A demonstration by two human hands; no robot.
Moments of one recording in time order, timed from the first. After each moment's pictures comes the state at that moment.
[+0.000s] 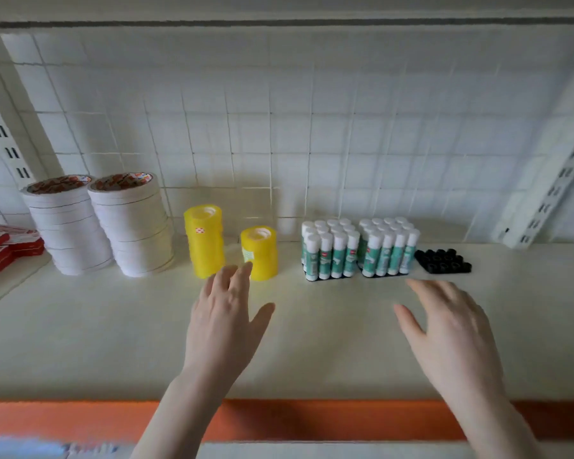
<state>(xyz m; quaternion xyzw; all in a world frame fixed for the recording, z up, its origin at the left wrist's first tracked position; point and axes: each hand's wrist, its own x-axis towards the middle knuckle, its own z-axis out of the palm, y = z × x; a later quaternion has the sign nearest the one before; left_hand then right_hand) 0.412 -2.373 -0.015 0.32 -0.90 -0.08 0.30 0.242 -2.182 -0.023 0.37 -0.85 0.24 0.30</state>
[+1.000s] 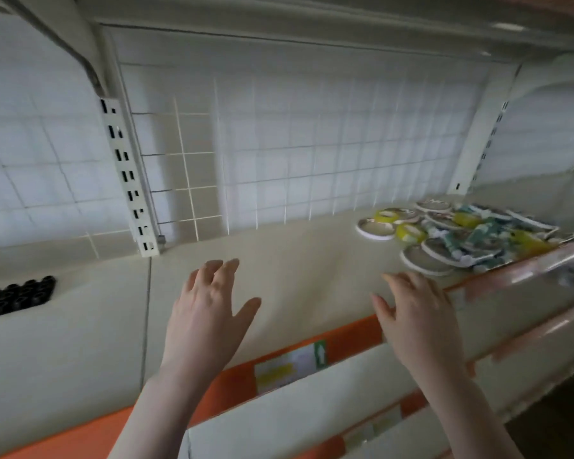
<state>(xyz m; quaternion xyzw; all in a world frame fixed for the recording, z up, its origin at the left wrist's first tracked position) 0.030 -1.926 0.003 0.15 -0.94 -0.17 0.26 -0.080 -1.699 -0.029 0.18 -0.90 0.15 0.37</state>
